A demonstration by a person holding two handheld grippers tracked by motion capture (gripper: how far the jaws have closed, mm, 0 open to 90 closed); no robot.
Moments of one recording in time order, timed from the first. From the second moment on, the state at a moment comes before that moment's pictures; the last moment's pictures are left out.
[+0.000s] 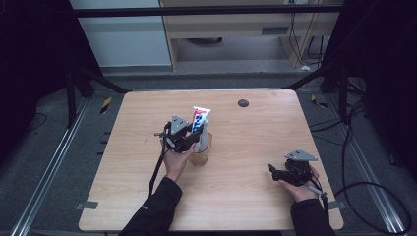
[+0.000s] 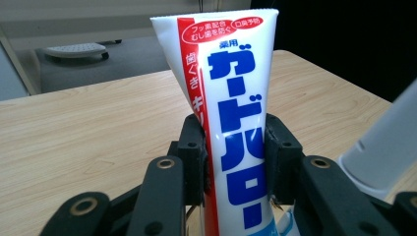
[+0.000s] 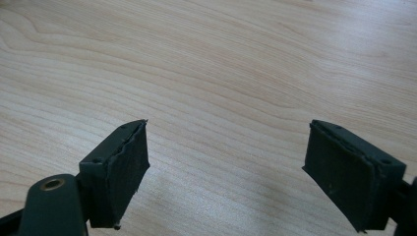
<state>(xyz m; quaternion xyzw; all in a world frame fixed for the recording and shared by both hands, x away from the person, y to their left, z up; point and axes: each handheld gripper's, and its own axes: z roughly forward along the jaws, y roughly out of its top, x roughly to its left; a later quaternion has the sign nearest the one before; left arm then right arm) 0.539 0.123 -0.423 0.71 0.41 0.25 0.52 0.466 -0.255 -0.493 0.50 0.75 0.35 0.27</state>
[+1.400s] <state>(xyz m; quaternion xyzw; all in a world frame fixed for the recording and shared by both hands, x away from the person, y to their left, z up) 0.469 0.190 -0.417 0.77 0.36 0.23 0.47 0.463 -0.255 -0.491 0.50 0.75 0.35 0.27</state>
